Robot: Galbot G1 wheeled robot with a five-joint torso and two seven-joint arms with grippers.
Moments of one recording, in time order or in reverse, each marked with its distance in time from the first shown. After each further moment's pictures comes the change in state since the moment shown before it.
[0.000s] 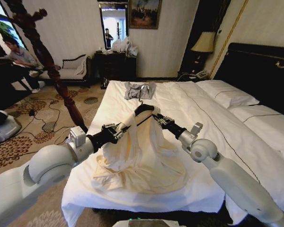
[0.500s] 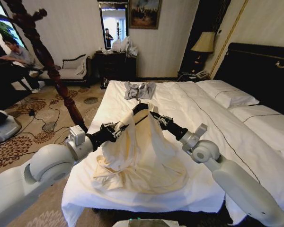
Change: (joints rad) left arm 0.003 -0.005 -0.005 0.022 0.017 -0.016 0.002; right arm -0.016 0.000 0.021 0.011 0.066 0.161 -0.264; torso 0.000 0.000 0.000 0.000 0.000
